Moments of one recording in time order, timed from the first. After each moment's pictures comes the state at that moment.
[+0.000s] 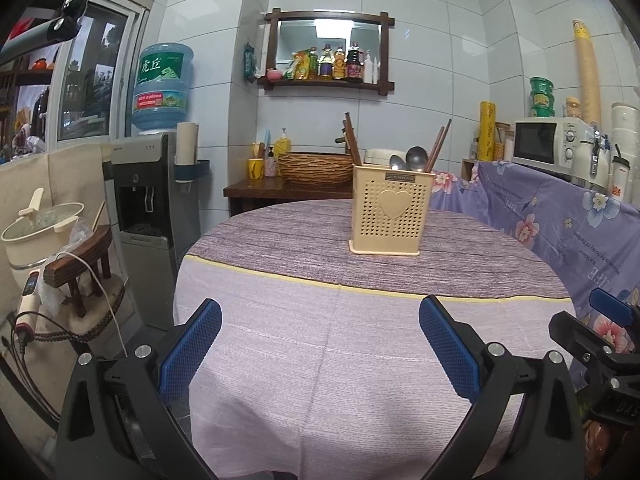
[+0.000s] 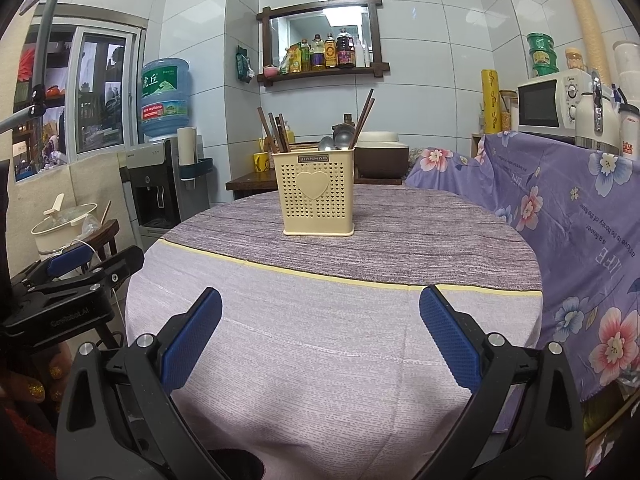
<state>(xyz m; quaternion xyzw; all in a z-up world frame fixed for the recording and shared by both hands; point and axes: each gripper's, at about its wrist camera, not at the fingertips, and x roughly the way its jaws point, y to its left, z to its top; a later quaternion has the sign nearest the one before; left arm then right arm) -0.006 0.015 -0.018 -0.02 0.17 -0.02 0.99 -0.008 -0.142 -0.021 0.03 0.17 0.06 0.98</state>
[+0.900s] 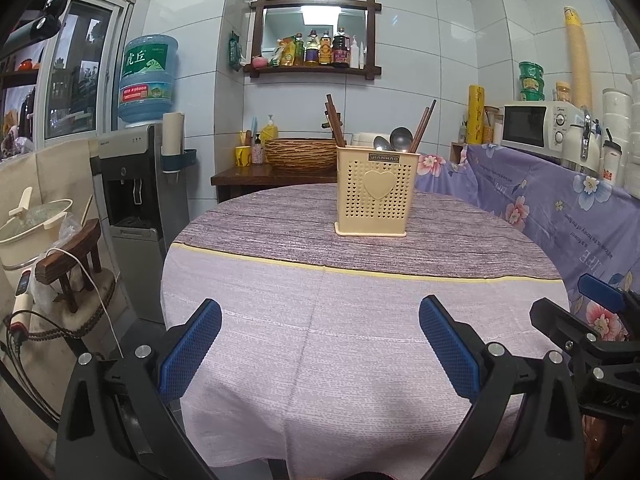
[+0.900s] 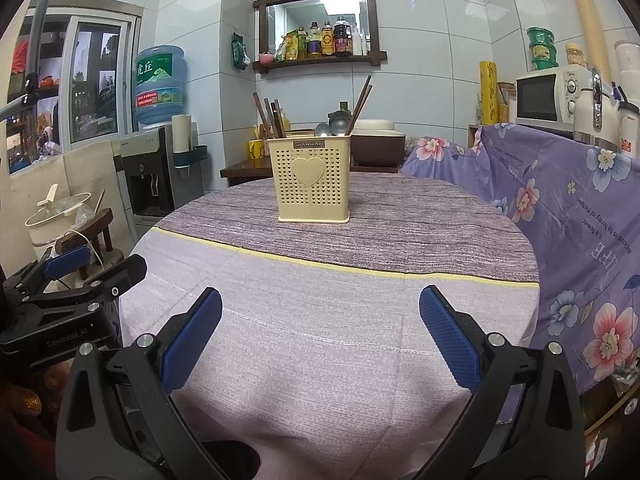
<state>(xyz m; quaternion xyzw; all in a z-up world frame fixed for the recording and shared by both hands) -0.007 0.003 -0.023 -0.01 0.19 -0.04 0.98 -0.003 -0.147 -0.025 0.02 0.19 0.05 0.98</state>
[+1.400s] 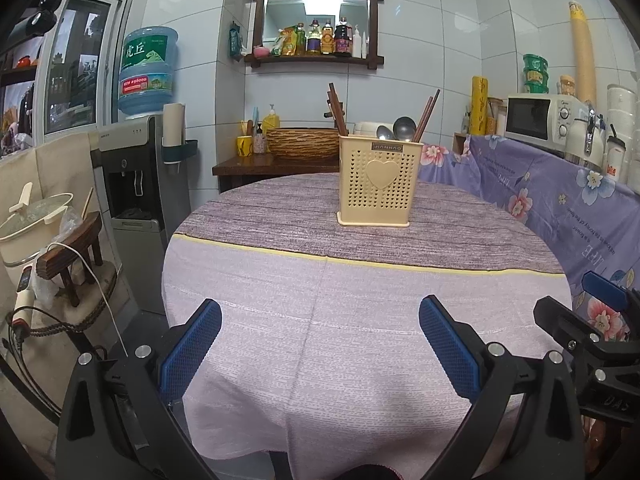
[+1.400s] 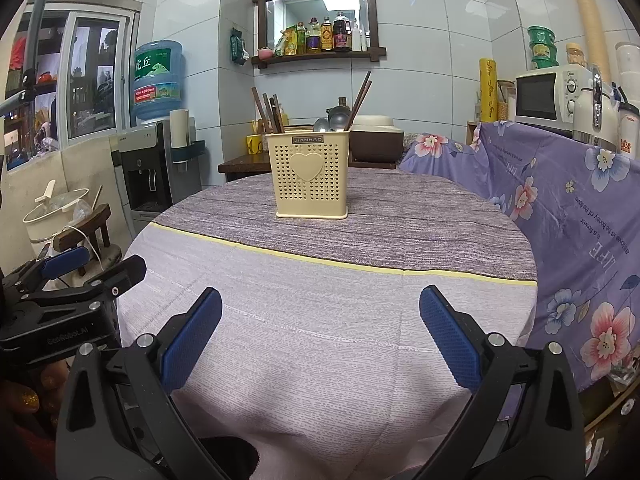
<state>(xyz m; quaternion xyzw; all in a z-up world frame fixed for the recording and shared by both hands) -0.002 0.001 -0.024 -0.01 0.21 -0.03 0.98 -0.001 -0.150 -0.027 0.02 0.20 0.05 0.98</state>
